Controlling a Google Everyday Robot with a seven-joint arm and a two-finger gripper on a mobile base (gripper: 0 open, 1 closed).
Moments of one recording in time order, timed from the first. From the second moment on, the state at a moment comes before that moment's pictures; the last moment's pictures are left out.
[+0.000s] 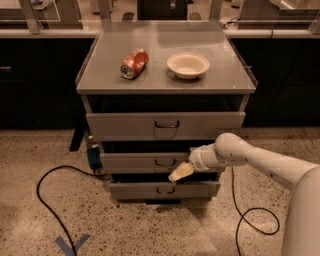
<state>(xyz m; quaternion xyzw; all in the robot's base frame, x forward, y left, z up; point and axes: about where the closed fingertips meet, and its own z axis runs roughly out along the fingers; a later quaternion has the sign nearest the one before) 0.662 -0.100 0.485 -0.42 0.83 0.21 0.31</state>
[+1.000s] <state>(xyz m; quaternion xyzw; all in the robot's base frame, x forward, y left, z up) 0.663 -0.087 0.453 -0.41 0.83 0.25 0.29</state>
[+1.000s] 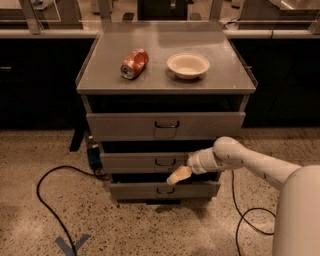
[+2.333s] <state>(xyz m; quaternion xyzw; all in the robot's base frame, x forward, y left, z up) 0.728 -0.060 0.455 -0.42 0.82 0.24 0.32</state>
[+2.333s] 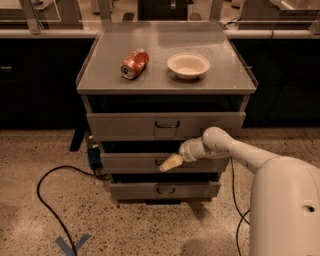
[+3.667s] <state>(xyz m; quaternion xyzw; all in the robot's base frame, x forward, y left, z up) 0.727 -0.054 0.428 -0.40 0.83 0.27 0.28</state>
